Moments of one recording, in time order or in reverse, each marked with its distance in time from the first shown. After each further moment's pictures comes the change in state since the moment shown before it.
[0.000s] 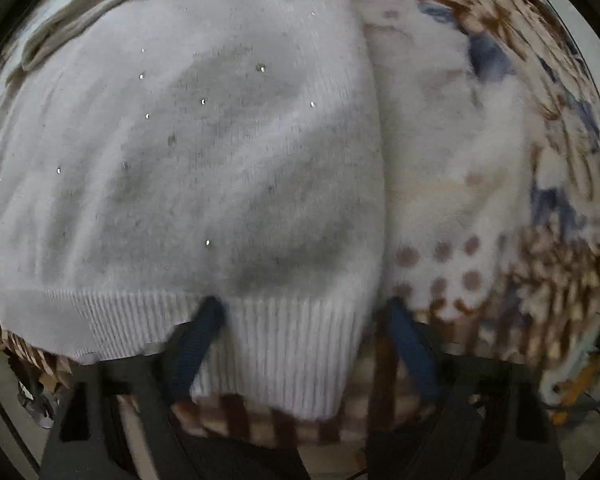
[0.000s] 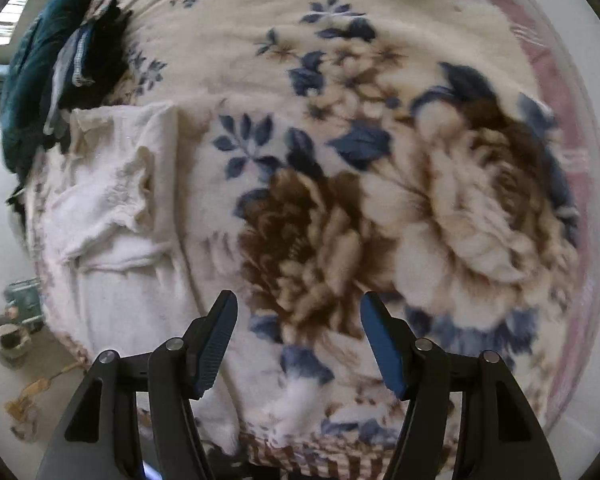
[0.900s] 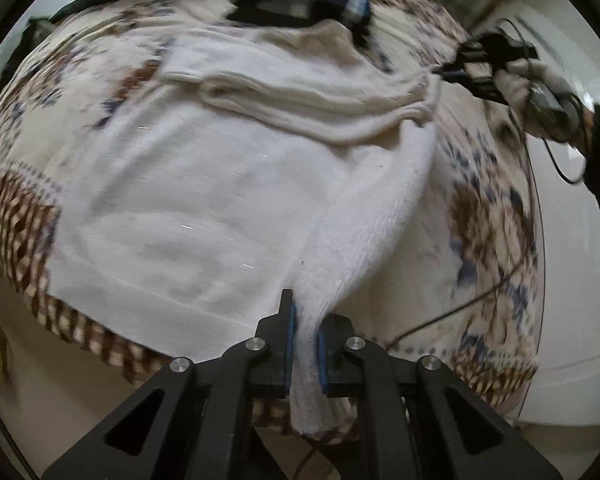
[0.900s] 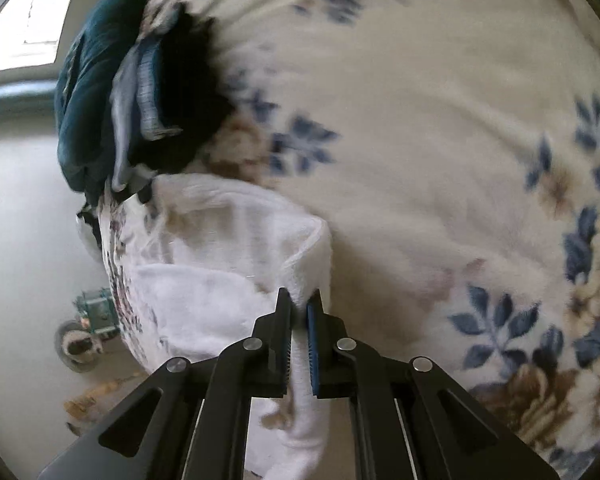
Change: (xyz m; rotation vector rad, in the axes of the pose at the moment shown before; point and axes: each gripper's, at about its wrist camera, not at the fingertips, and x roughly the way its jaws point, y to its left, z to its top) left arm -0.142 0.164 -0.033 -0.400 -0.364 -0.204; right arm 0.041 0.188 0.143 -0.050 -0.013 0.218
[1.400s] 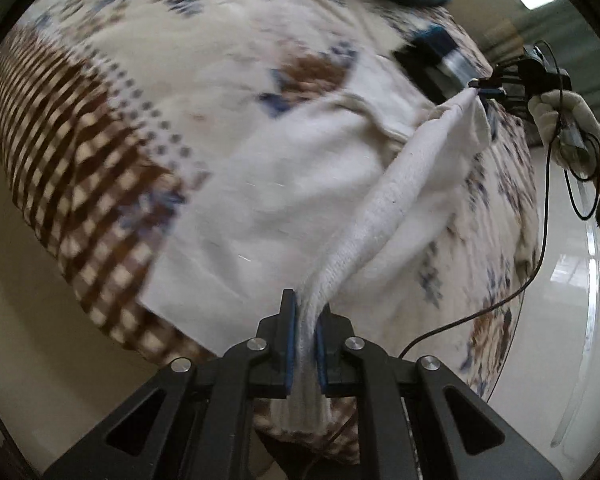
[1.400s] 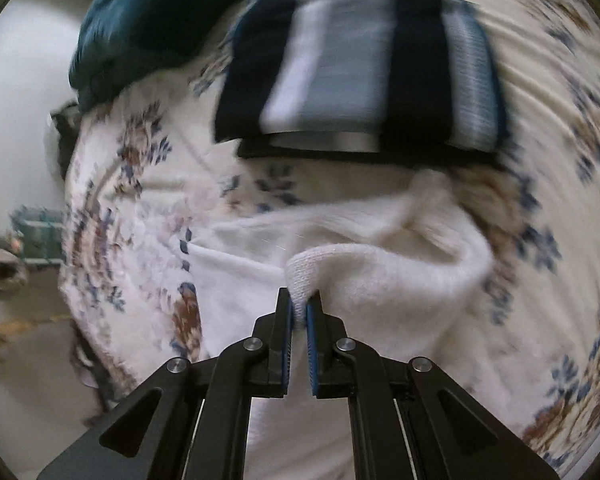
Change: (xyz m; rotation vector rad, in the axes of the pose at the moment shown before) left arm -0.002 0.236 0.035 -0.432 0.014 -0.126; right arm 0.140 0.317 -0.007 -0.362 0.050 -0.303
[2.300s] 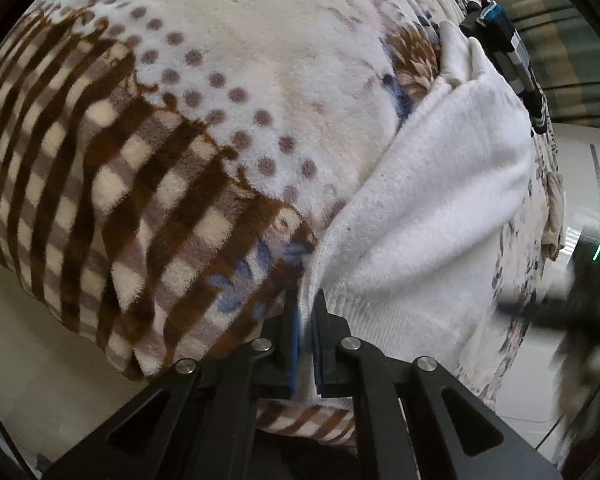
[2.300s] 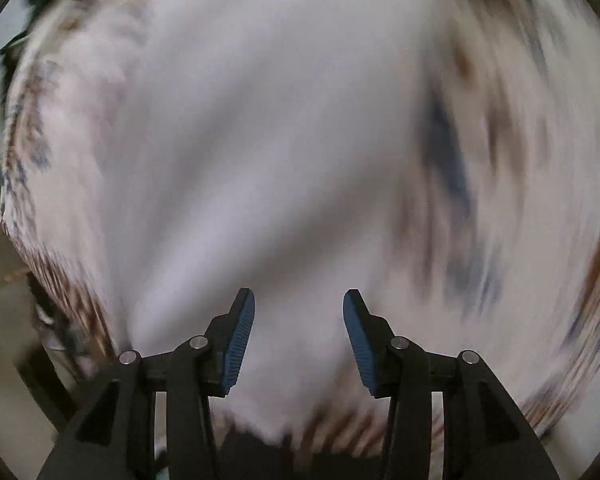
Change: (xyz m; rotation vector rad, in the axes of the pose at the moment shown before) left arm 0.047 0.087 0.054 0.045 0.198 0.005; right arm 0.096 -0.021 -0.317 0.237 0.357 -0.055
